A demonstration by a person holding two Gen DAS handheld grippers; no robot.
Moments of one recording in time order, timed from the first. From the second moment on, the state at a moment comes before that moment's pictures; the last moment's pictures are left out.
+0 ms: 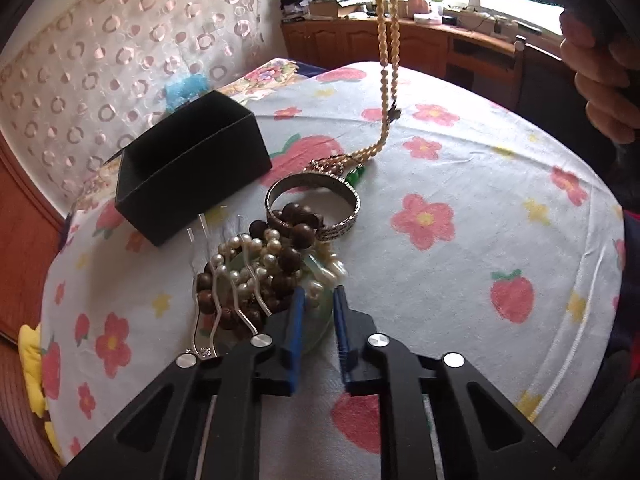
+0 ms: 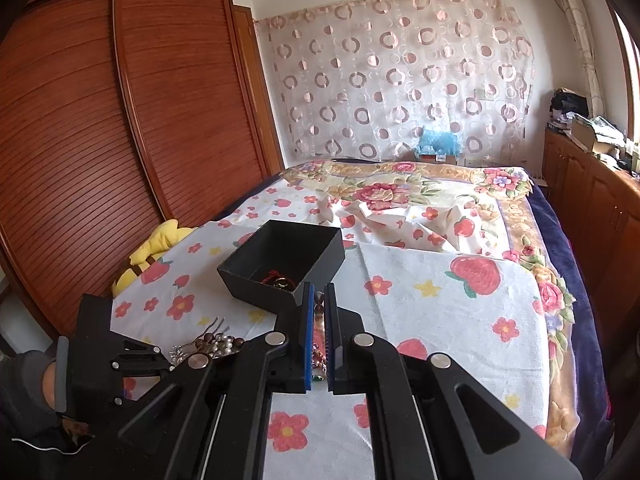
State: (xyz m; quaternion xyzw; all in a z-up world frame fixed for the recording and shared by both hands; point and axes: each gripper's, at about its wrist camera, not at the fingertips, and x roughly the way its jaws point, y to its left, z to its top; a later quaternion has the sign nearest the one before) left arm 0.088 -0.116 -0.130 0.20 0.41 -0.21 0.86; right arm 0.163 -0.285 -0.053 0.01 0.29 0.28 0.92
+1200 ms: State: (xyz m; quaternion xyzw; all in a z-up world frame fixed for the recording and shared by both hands) left arm 0.099 -0.106 -0.121 0.12 0.43 -0.26 0.86; right arm 0.167 -0.281 -0.069 0.00 0.31 0.28 0.91
